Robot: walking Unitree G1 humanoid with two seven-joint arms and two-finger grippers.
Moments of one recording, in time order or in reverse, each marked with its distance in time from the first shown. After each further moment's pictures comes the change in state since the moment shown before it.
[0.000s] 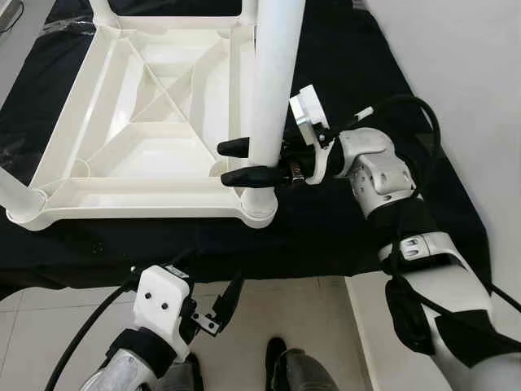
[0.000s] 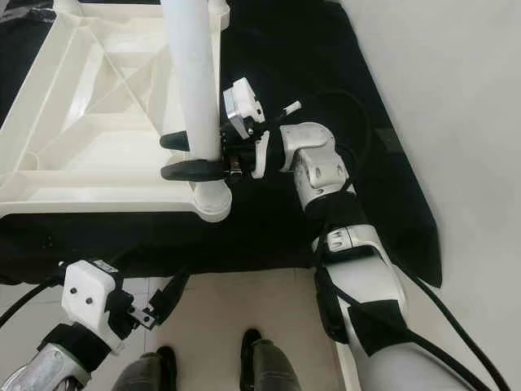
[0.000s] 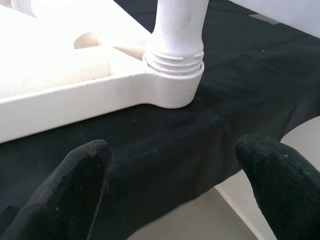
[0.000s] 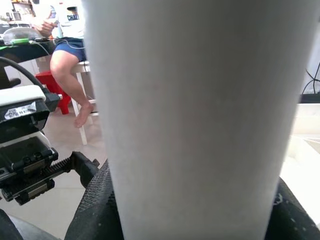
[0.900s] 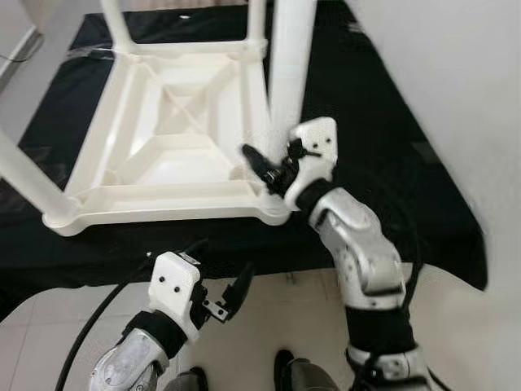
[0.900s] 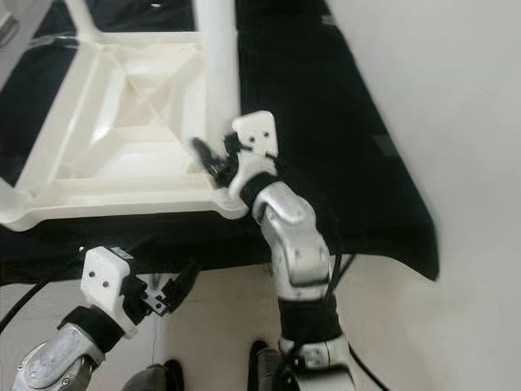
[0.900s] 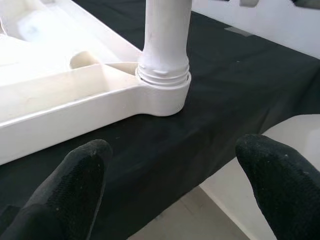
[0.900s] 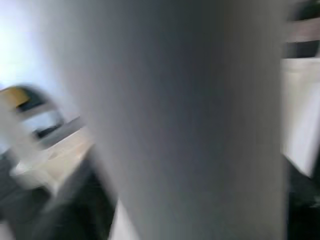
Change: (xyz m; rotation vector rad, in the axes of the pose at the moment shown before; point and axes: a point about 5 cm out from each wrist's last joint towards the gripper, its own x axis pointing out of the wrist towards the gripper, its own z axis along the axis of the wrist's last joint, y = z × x) left arm 0.022 0.003 -0.005 -0.025 -0.020 -0.053; right arm 0.021 0.041 -0.021 0.176 -0.044 -0.883
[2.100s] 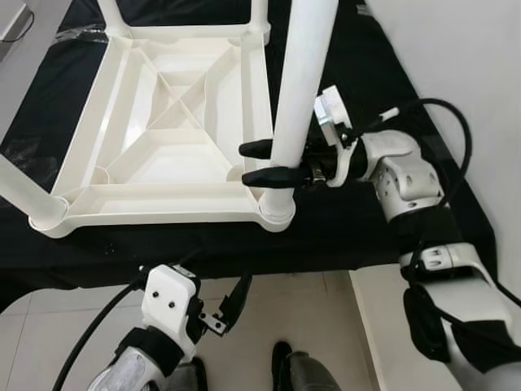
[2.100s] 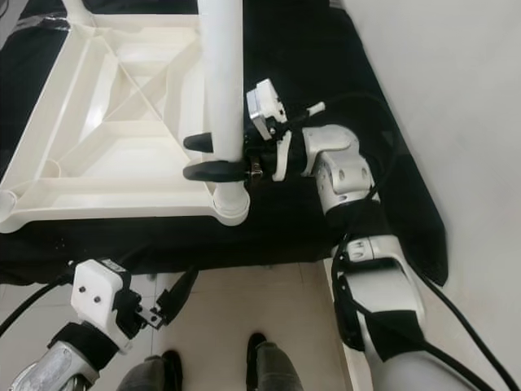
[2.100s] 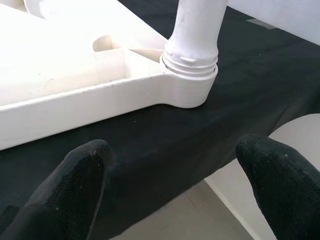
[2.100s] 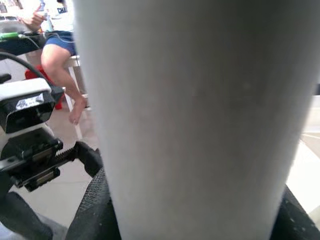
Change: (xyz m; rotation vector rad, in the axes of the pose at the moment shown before) left arm -0.018 -0.008 0.002 -0.004 0.019 0.033; right arm -0.004 -0.053 0.032 -0.164 0.098 0.833
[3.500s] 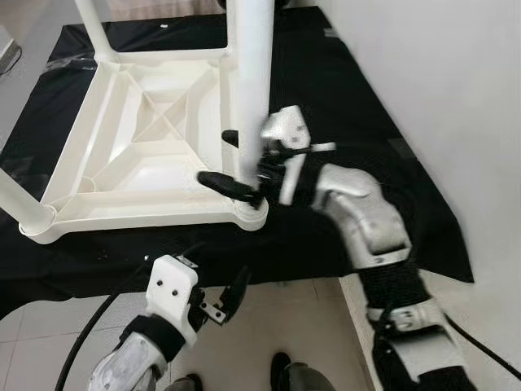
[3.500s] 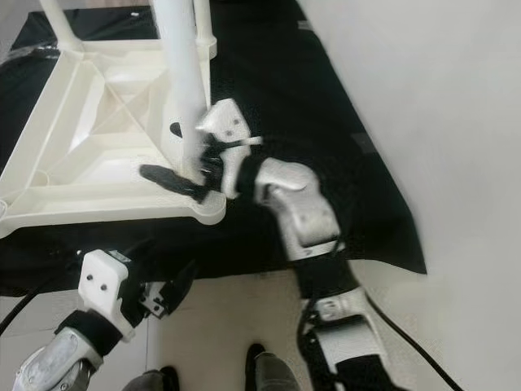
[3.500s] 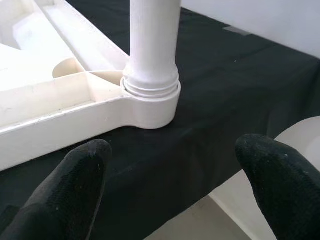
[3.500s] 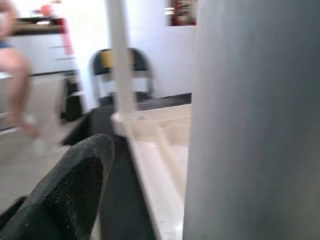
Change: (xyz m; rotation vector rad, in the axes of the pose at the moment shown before) left arm 0.012 0.008 -0.006 0.009 0.004 -0.010; right arm 0.052 0.025 -0.012 0.003 -0.028 -0.275
